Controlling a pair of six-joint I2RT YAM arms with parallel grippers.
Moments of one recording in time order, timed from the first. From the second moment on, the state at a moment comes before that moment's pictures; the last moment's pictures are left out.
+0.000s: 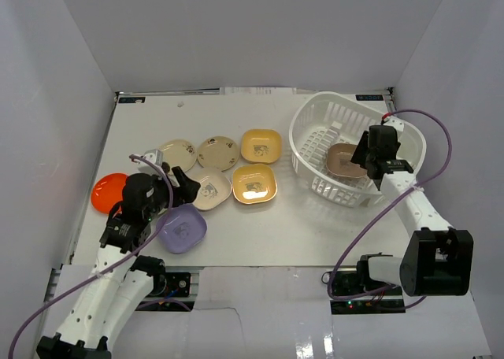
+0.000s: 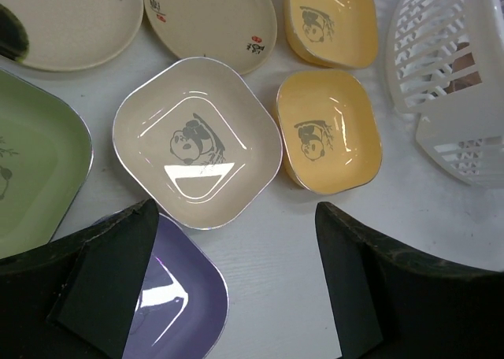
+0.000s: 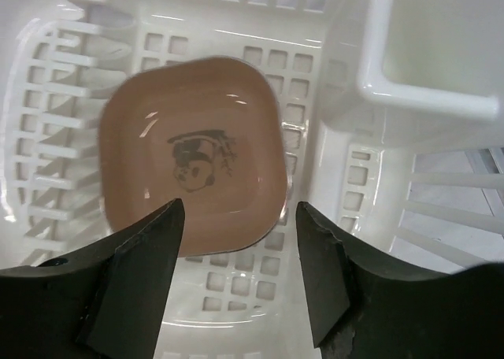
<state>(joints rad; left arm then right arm) -0.27 0.61 0.59 -0.43 0.09 -0.46 0.07 1.26 0.86 -0.30 0.34 0.30</state>
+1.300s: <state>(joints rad) -0.27 0.34 0.64 -0.40 -0.06 -0.45 1.27 1.90 1.03 0.26 0.18 0.80</state>
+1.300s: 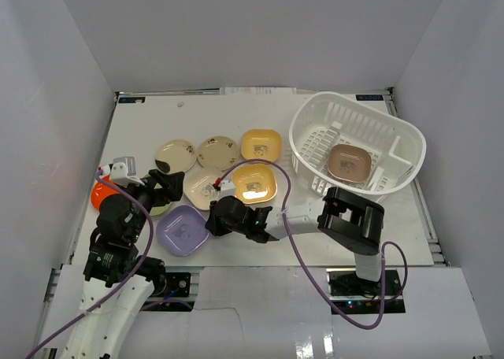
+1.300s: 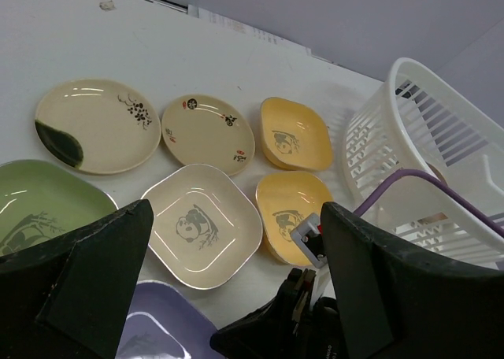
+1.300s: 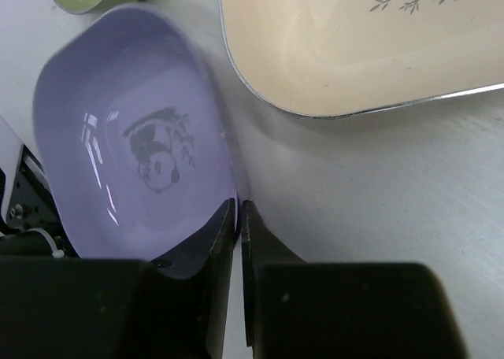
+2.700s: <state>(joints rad) -0.26 0.34 0.64 -0.42 -0.09 -0.45 0.06 1.23 0.75 -0.15 0.37 0.49</state>
